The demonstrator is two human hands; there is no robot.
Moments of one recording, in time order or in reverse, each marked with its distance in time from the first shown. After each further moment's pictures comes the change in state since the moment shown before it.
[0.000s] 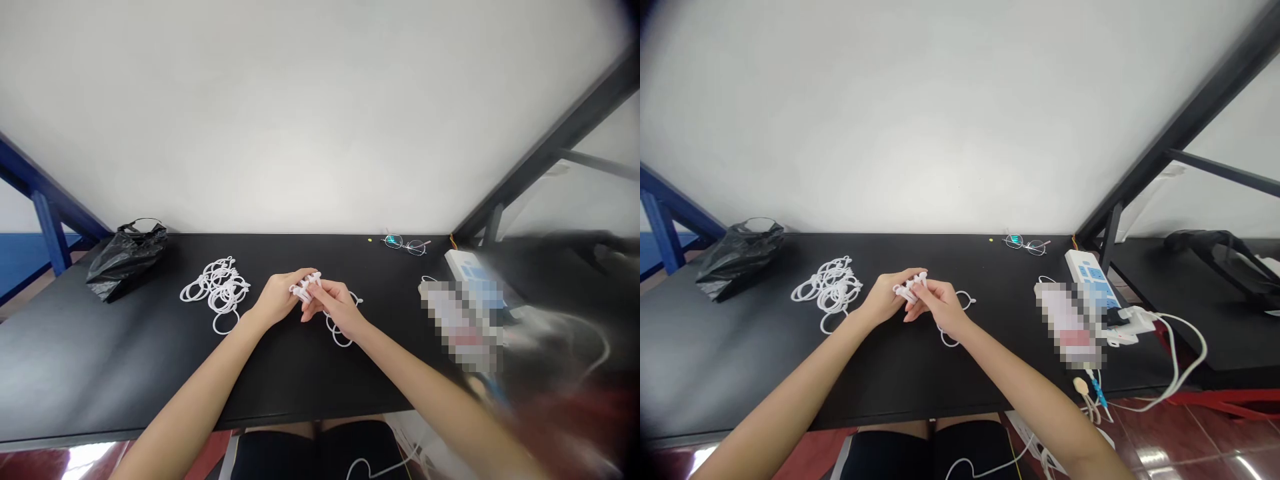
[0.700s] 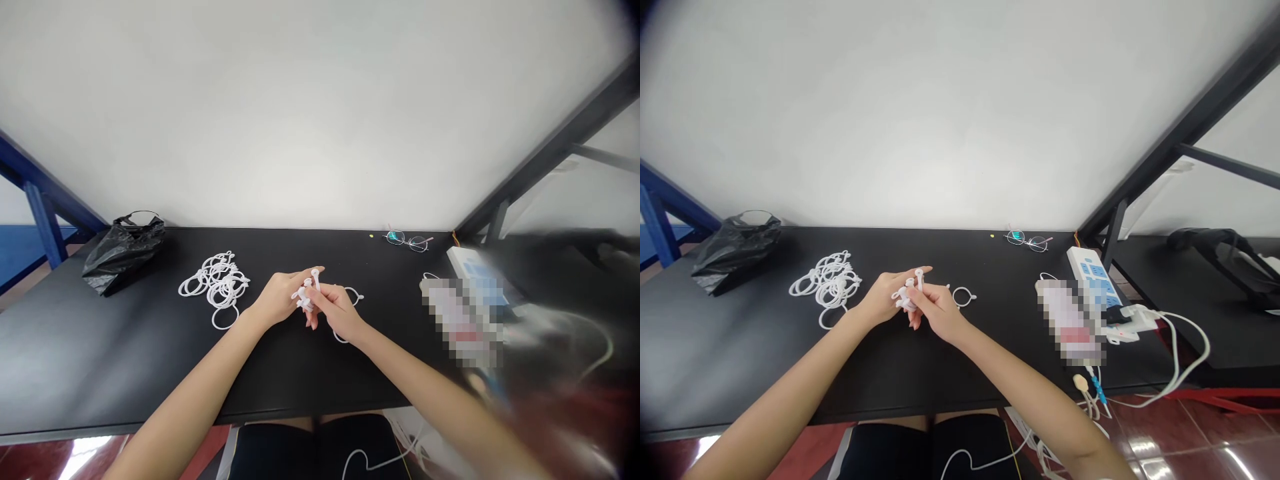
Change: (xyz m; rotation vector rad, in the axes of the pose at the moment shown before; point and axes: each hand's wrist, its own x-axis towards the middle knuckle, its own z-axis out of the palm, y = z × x) left_hand -0.005 0.003 -0.002 0.016 -0.051 0.169; right_hand -0.005 0.009 0.003 -0.131 -0.081 -0.084
